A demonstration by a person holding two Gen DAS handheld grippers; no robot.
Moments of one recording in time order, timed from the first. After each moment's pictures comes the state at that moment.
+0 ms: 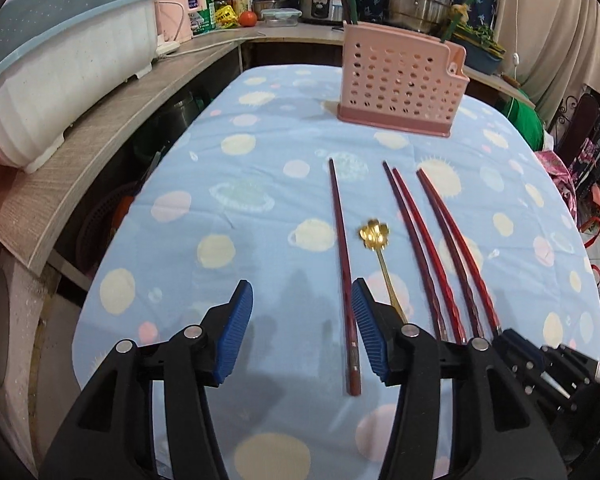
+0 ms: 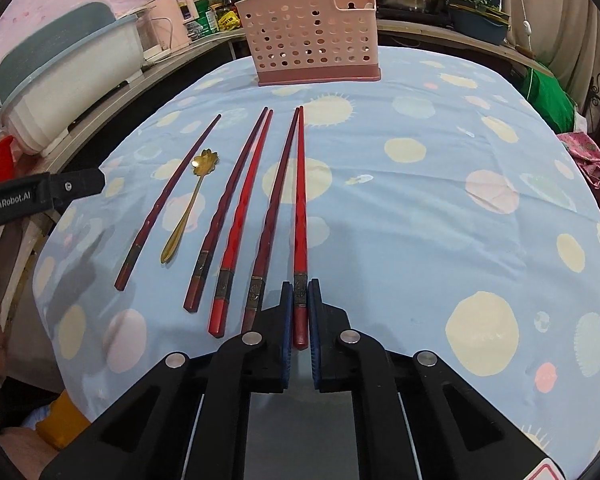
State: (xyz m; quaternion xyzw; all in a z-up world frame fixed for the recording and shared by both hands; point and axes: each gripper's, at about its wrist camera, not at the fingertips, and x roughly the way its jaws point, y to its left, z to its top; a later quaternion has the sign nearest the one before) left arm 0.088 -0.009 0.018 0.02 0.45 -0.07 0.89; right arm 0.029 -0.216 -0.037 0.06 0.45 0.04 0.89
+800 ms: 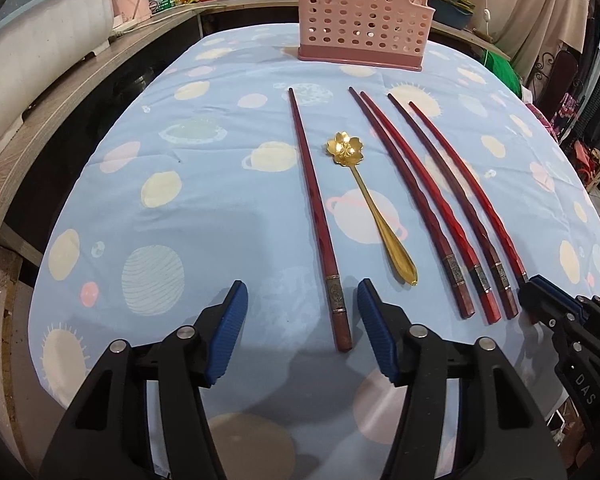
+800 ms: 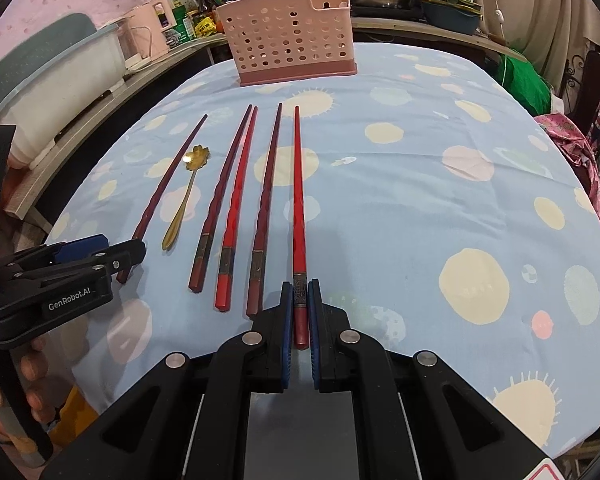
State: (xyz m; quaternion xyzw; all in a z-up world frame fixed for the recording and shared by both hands) left arm 0.073 -0.022 -0.036 0.05 0.48 -0.12 0.87; right arm 0.009 -0.209 -0.036 0.08 0.45 0.00 0.89
